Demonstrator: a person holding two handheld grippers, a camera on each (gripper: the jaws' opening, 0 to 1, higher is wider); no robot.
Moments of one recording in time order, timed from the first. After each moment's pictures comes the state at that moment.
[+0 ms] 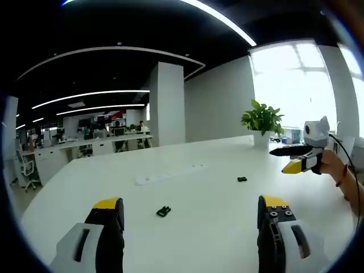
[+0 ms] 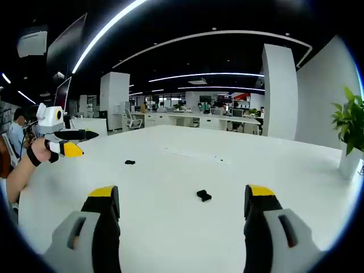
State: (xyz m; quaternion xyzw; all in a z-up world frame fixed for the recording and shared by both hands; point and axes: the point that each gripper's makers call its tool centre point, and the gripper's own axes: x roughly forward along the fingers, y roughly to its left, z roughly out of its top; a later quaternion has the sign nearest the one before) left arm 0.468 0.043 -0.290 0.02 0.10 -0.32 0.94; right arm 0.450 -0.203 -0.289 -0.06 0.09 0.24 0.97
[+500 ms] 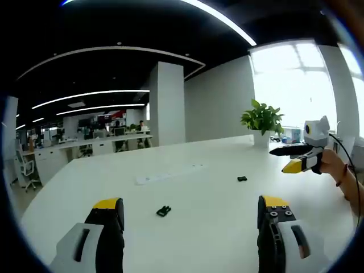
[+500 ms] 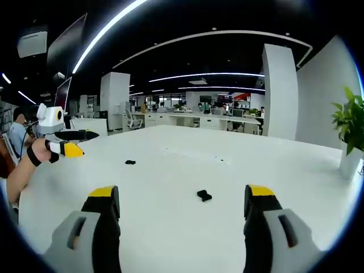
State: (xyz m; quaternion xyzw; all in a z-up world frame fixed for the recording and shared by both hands) left arm 0.461 0.040 -0.291 0.02 0.10 -0.32 0.94; right arm 0.447 -0.201 -0.291 -0.06 0.09 0.24 0.97
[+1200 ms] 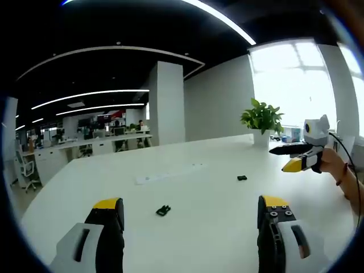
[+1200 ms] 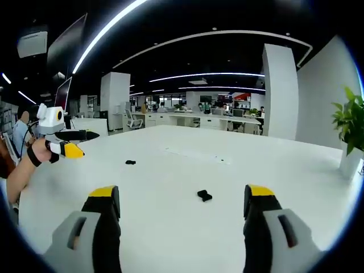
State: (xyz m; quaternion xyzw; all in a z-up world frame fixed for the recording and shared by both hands) left arm 0.455 0.039 -0.292 0.02 0.10 -0.32 0.94; right arm 0.446 -0.202 -0.291 -0.06 0.09 0.24 0.96
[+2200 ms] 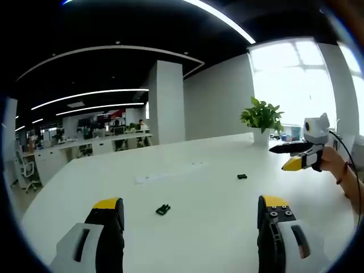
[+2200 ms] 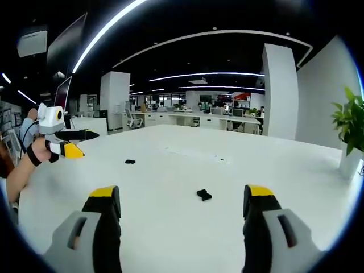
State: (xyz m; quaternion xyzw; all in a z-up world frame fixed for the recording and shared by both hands) left arm 0.452 0.038 -0.296 0.02 0.10 -0.32 0.94; right arm 0.446 -0.201 -0.291 -0.06 0.09 0.24 0.96
